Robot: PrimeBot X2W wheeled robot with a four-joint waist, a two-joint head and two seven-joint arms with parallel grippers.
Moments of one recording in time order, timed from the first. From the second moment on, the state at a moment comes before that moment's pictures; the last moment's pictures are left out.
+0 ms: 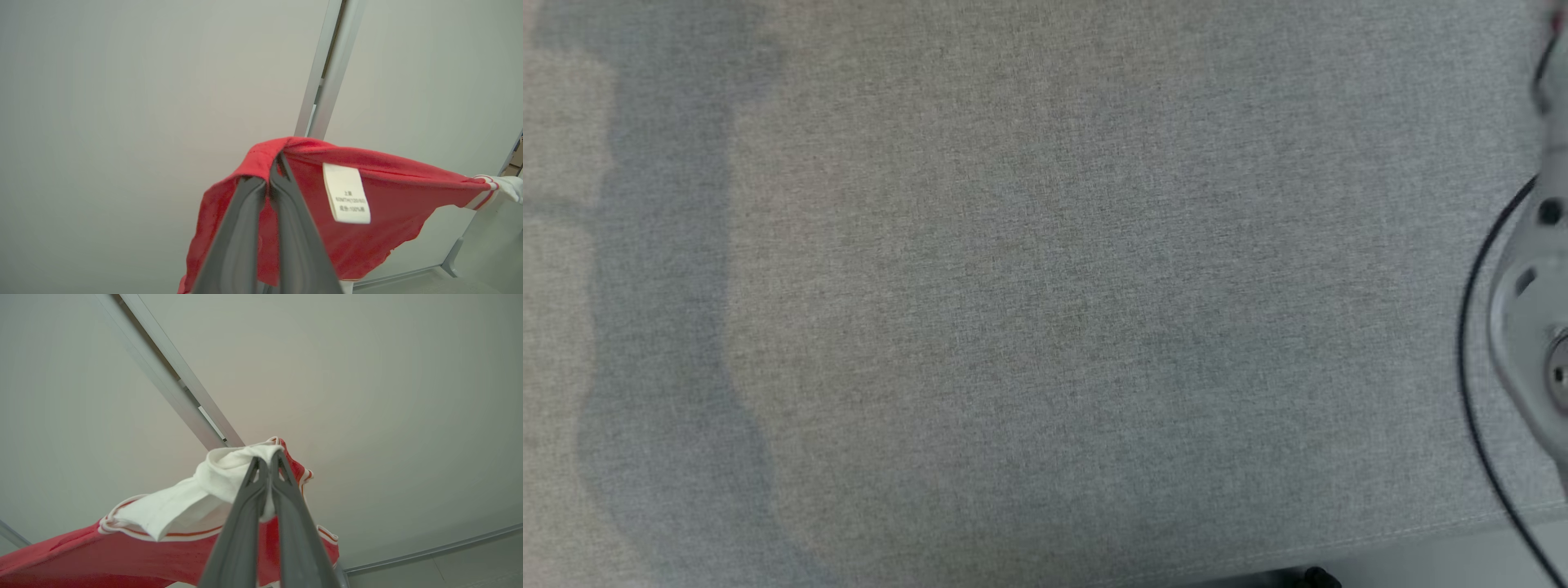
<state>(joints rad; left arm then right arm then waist) -1.40 0.47 -0.27 0.49 -0.85 -0.13 0.01 -1.55 -0.05 -0.27 0.73 0.44 0.13 0.16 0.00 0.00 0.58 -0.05</state>
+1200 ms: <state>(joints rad) 0.29 0.48 -0.38 -0.13 -1.01 0.09 -0.20 0.22 -0.05 -0.16 0.16 1.14 0.13 0.09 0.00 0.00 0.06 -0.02</state>
